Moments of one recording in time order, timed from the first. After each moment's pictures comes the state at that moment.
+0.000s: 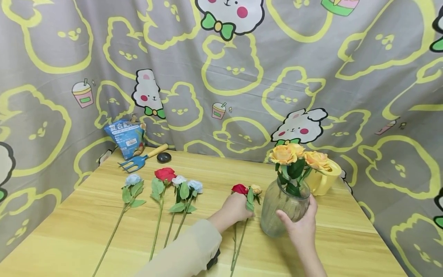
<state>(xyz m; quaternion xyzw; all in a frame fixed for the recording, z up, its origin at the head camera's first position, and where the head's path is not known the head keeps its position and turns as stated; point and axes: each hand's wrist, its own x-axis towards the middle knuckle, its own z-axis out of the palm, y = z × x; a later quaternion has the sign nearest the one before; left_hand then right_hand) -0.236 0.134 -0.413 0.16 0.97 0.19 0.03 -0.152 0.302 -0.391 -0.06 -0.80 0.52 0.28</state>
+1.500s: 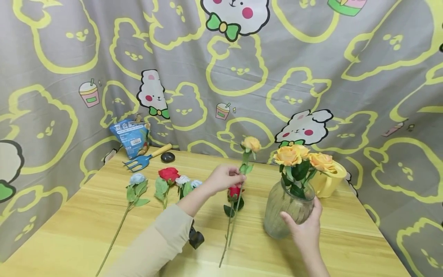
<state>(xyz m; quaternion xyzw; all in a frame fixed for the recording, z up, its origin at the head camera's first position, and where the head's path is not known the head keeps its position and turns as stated) -0.256 0.069 -0.331 0.22 0.79 0.57 0.05 -0.153 0.303 -0.392 -0.06 -0.81 0.52 0.28</state>
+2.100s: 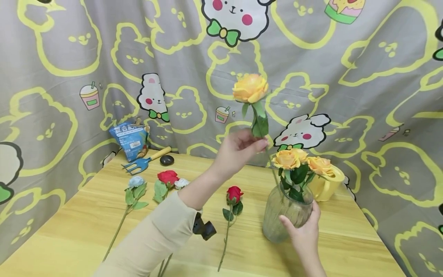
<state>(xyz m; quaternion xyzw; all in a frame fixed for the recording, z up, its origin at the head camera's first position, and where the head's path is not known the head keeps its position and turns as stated) -0.204 0.082 -0.208 0.39 0.62 0.66 -0.13 -0.152 0.300 -0.391 -0.06 -0.81 0.52 0.28</state>
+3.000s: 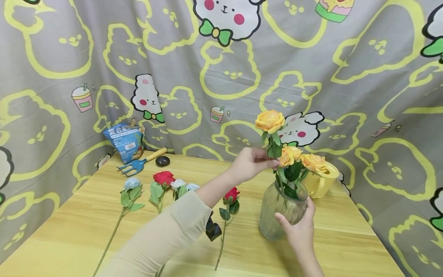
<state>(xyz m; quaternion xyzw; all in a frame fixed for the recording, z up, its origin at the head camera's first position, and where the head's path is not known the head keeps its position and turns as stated) -0.240 0.129 -0.255 0.39 0.71 0.59 -0.03 -0.152 0.303 -0.391 -0.05 -0.81 0.51 0.29</state>
